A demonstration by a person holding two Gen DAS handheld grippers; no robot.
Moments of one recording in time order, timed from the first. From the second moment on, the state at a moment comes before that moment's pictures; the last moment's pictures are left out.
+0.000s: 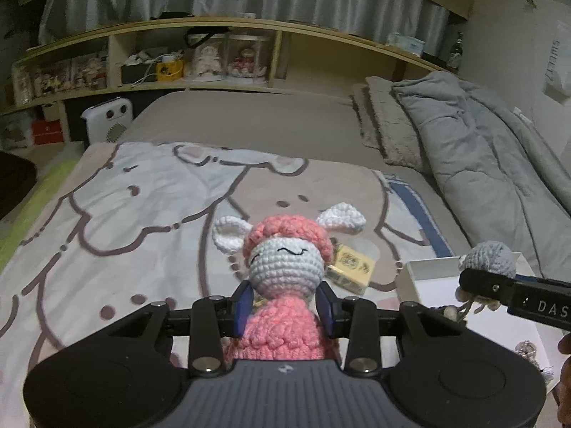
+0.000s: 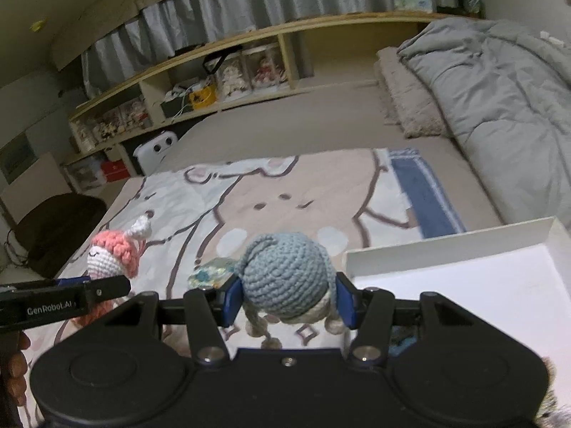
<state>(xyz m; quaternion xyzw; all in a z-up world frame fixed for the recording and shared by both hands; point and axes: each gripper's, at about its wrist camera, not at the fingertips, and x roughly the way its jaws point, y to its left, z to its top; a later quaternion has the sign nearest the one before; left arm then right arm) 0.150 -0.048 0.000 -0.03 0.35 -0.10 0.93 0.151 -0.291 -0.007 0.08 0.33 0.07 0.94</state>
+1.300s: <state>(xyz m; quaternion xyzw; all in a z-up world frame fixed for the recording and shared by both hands) 0.185 -0.319 -0.062 -0.04 0.44 -0.28 0.85 0.142 -0.498 -0.039 0.14 0.37 -0.19 0.90</state>
